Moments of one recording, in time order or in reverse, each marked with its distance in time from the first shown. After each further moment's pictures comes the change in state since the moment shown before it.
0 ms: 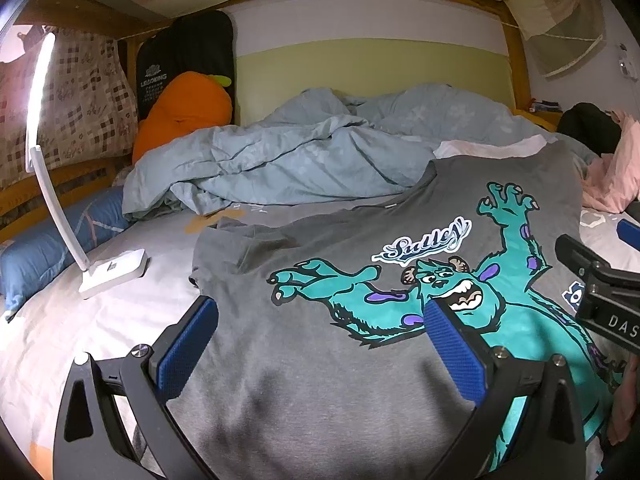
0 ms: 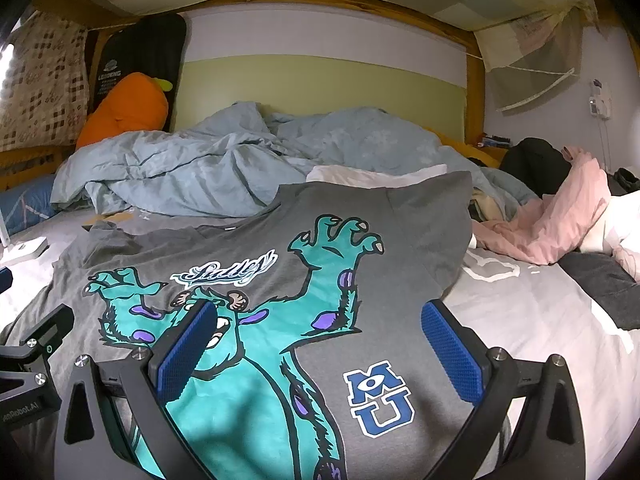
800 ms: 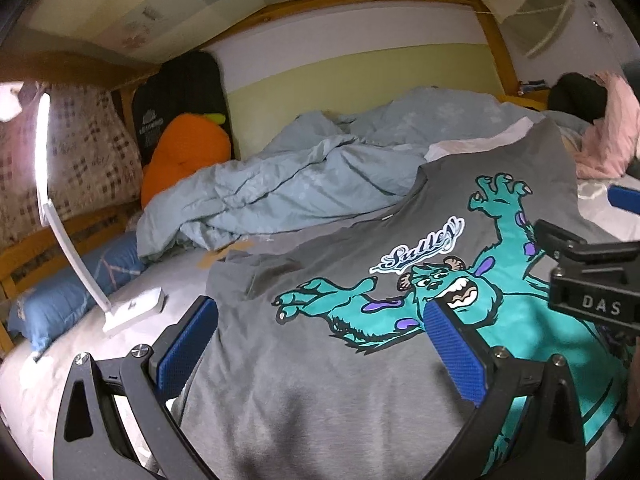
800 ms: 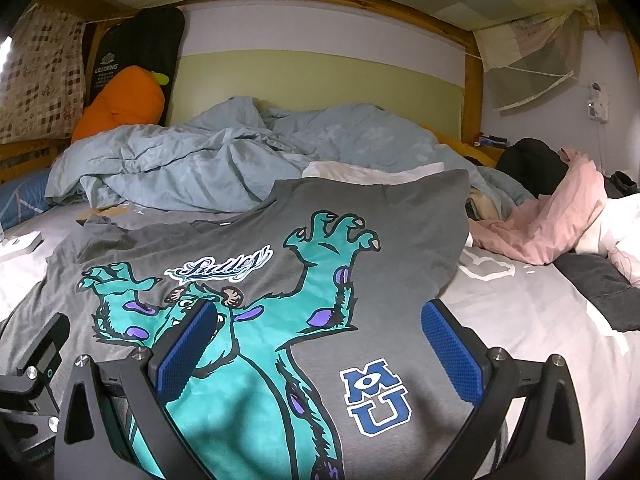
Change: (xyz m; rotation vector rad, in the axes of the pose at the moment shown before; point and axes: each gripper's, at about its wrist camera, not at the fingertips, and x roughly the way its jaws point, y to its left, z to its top) left arm -0.015 -0.025 0.000 0.130 -0.077 0.068; right arm 0.004 0.003 0.003 -0.021 0.025 -0.021
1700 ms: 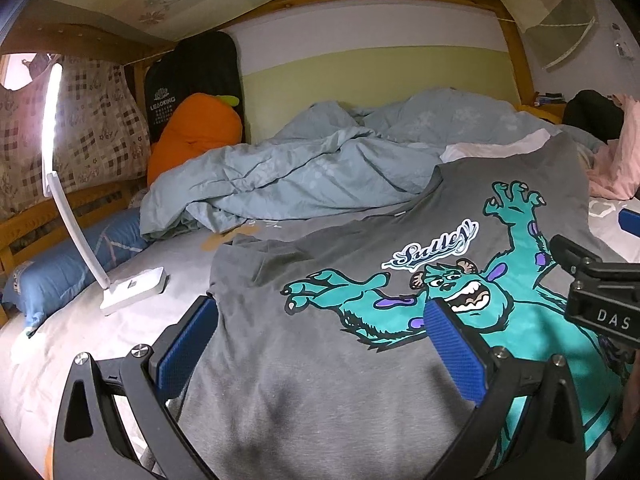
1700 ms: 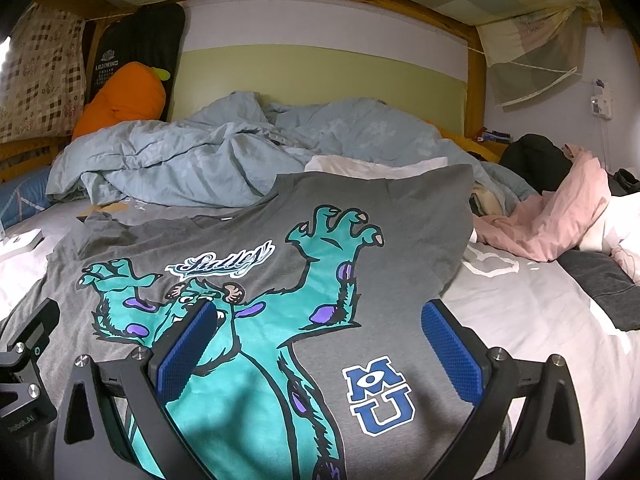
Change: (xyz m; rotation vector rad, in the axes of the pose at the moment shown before) left arm 0.006 0.011 -0.001 -0.070 0.034 0.008; right arm 0.006 0.001 -0.002 -0.001 0.015 0.006
